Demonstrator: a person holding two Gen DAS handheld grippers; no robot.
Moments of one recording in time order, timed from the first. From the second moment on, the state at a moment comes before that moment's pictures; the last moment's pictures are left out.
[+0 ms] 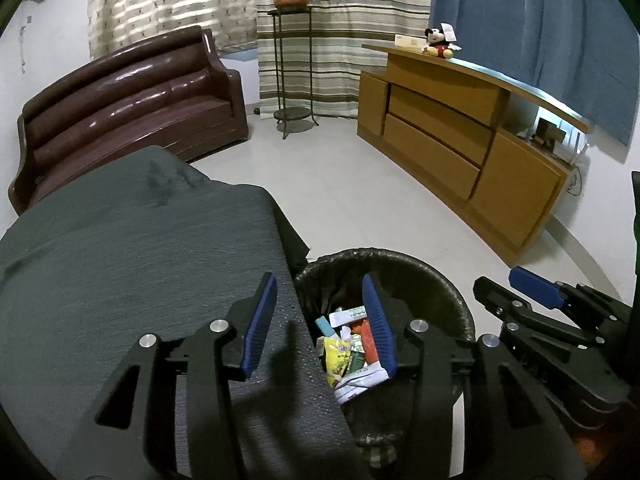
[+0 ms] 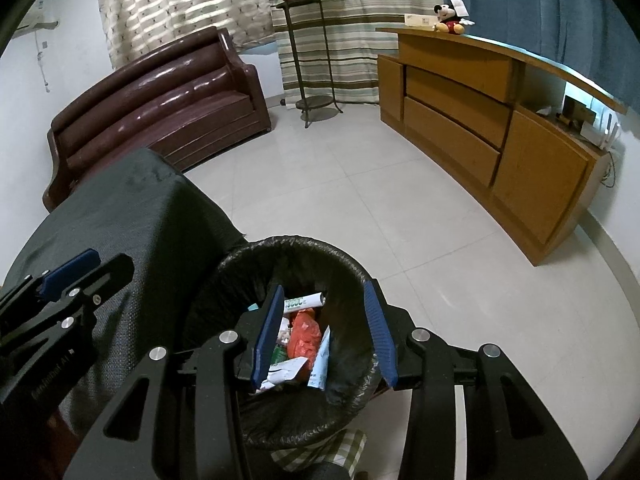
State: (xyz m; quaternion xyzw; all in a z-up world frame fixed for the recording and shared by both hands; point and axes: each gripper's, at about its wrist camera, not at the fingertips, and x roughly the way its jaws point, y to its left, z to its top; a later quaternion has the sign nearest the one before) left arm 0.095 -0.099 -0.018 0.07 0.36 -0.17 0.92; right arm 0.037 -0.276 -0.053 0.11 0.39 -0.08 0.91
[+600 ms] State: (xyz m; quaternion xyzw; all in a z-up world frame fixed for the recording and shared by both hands) left arm 0.082 -0.074 -0.004 0.05 0.34 -0.15 0.93; right arm 0.025 -0.263 -0.032 0.09 0.36 -0.08 0.92
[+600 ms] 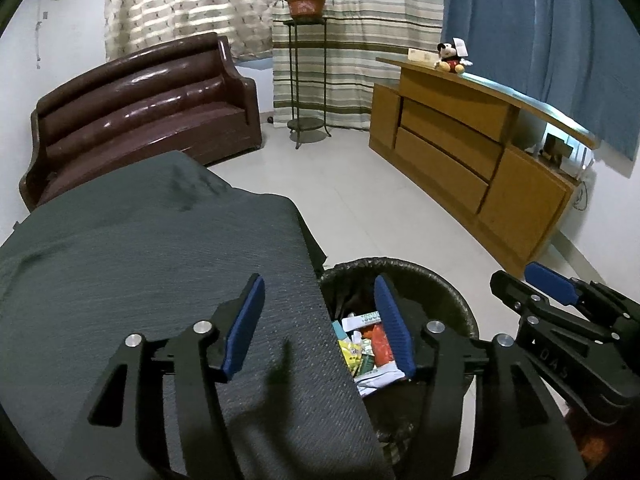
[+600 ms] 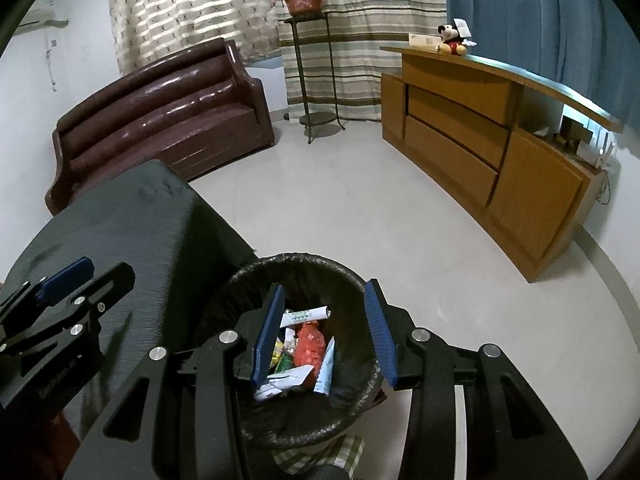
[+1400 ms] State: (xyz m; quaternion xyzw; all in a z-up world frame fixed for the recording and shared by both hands) left arm 0.035 -0.029 0.024 0.05 0.30 -0.11 0.95; right arm -0.011 -0.233 -0.002 0.06 0.31 -0.08 0.94
